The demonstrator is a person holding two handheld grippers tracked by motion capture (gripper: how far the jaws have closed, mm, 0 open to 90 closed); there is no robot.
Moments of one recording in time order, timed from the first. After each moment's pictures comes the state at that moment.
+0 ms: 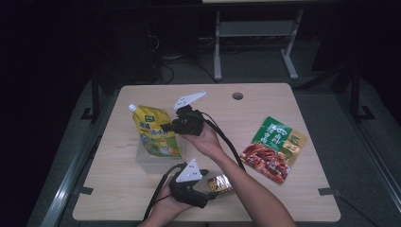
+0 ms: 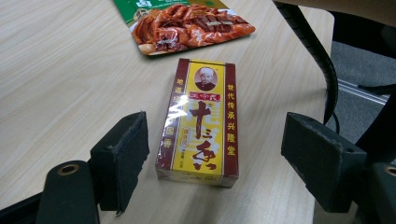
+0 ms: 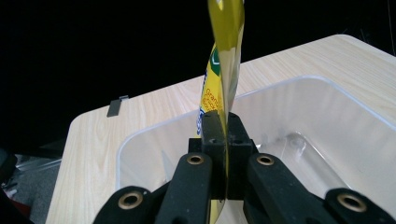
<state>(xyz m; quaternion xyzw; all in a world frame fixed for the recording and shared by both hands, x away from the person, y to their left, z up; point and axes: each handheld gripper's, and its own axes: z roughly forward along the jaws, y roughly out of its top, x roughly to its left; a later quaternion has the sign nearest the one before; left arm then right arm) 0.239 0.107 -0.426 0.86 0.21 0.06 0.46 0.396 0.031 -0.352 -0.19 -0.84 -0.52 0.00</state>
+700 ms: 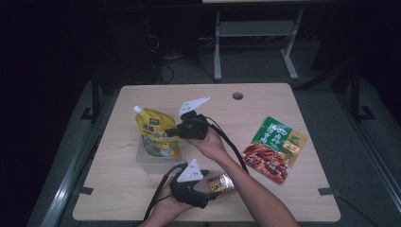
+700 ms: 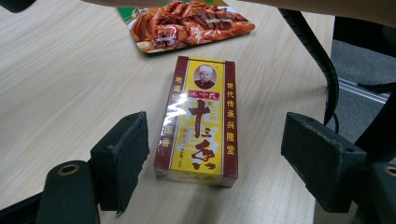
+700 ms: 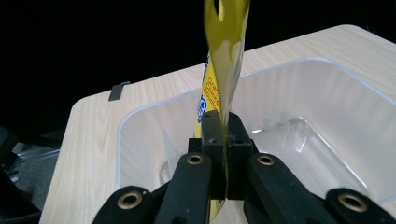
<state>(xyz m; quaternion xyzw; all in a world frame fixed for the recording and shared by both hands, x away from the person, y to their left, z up) 0.239 0.105 -0.428 0.86 0.21 0.06 0.45 0.391 0.019 -0.365 -0.18 -0.84 -0.51 0.01</state>
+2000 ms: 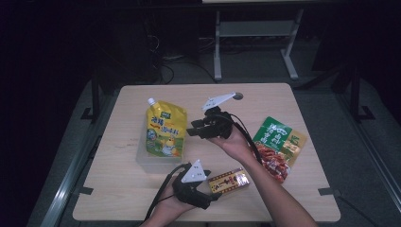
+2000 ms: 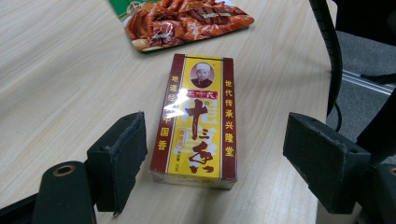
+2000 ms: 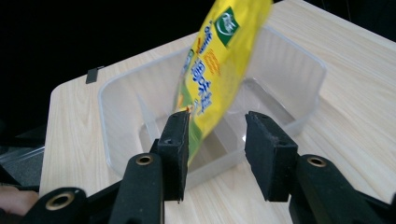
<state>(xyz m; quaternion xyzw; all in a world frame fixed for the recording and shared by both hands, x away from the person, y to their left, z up) 0.240 0.098 -0.427 0.87 0.20 0.06 0.44 0.385 -0.047 -0.349 -0.24 -0.85 -0.47 -0.03</state>
